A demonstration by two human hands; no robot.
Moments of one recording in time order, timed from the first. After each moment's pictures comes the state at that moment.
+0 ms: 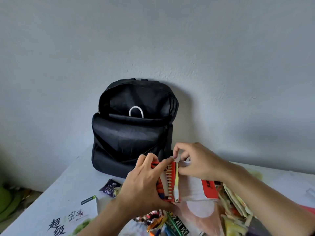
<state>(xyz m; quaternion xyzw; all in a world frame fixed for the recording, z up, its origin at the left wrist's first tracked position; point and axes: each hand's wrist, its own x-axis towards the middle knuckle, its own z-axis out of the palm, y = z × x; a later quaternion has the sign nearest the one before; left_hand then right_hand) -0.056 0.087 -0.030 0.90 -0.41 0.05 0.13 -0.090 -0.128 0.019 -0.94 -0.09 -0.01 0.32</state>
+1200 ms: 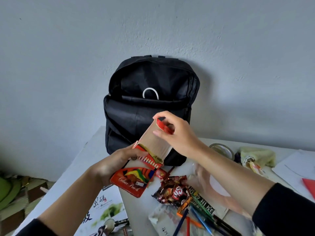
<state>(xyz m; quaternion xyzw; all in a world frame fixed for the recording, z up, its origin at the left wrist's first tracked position) 0.025 0.203 -0.021 0.67 -0.09 -0.42 0.61 -0.013 -0.012 -0.009 -0.87 -0.05 -0.19 0.45</state>
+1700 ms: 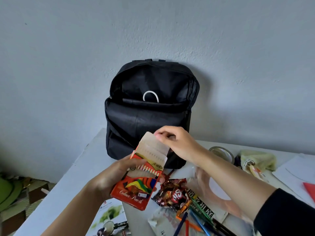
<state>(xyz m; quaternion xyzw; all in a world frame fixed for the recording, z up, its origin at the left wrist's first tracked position) 0.005 0.207 -0.033 0.67 -0.03 -0.41 0.62 -0.018 -0.019 -0.018 -0.88 -0.03 -0.08 0.47</state>
